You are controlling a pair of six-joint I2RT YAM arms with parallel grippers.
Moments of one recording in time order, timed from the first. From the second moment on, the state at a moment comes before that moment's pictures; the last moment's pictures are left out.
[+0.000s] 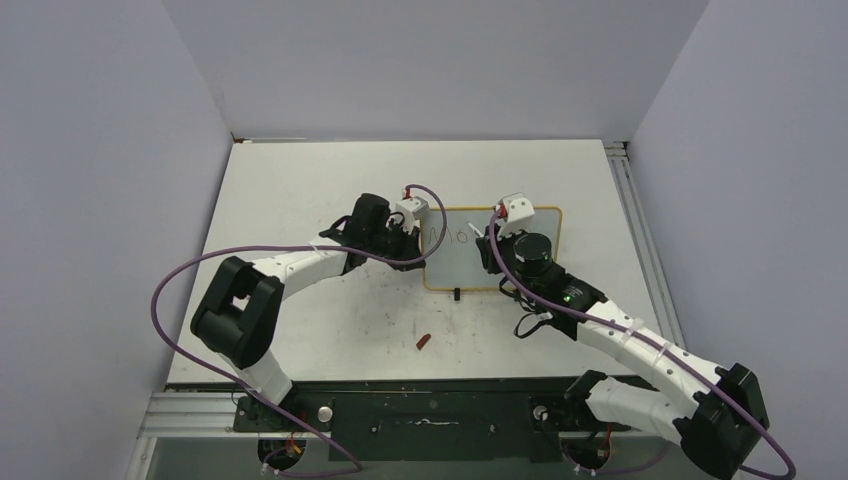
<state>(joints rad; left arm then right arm) -0.55 1.67 1.01 -0.06 0.49 -0.09 0.70 1.02 0.70 0.00 0.25 0.16</state>
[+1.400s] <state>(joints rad) -0.56 1.67 1.01 -0.06 0.48 -0.09 0.70 0.98 0.60 -0.04 0.28 0.22</state>
